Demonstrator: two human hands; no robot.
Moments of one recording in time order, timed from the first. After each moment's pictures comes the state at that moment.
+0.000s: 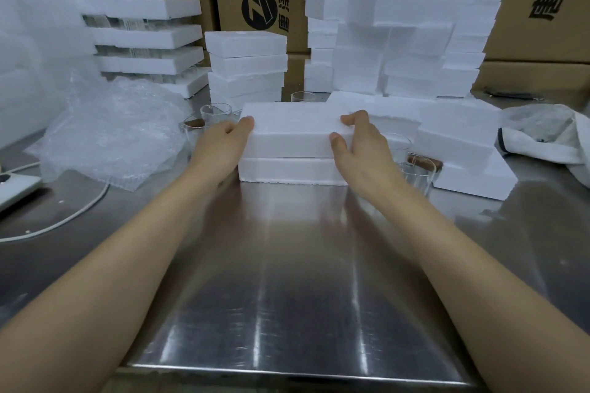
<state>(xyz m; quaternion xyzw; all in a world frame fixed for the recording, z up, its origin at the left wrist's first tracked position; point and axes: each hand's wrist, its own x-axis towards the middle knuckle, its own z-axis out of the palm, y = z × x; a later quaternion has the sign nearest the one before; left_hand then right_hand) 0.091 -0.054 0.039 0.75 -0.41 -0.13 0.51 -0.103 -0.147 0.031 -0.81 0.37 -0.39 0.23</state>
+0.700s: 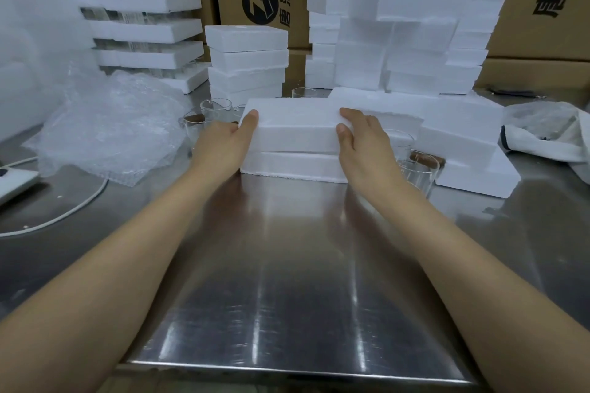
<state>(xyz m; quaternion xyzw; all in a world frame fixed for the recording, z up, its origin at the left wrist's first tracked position) 0.087 -0.054 0.038 0.80 -0.42 -0.03 0.42 -0.101 -0.144 0.030 -0.82 0.37 -0.39 0.20</state>
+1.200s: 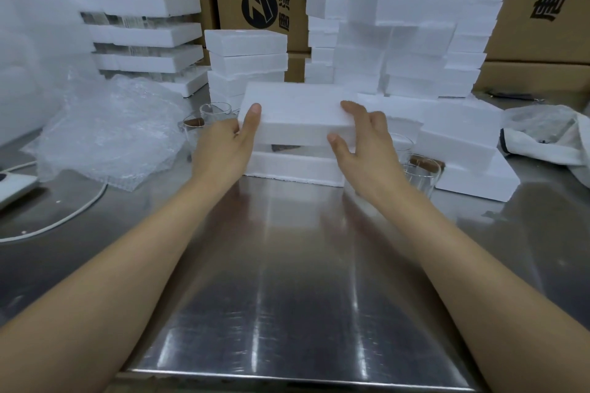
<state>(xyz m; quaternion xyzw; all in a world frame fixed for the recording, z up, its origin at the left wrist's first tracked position) 0.080 -0.052 0.036 0.77 -0.44 0.03 0.47 -0.107 -0.144 0.033 -0.83 0.35 -0.40 0.18</state>
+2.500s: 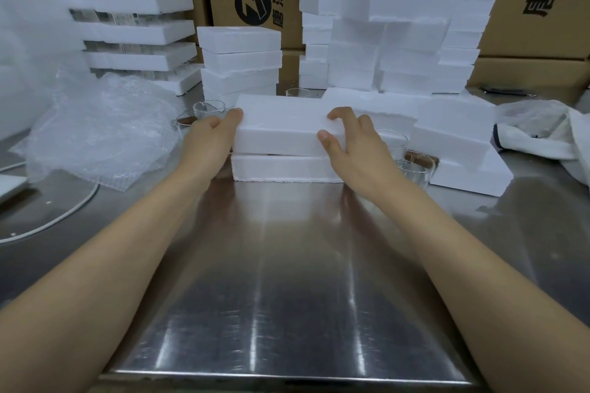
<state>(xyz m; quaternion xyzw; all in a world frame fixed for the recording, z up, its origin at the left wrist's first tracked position) 0.094 -0.052 0.040 0.72 -0.35 -0.17 0.57 -0.107 -0.146 0.033 -0.85 0.37 -0.33 0.16</state>
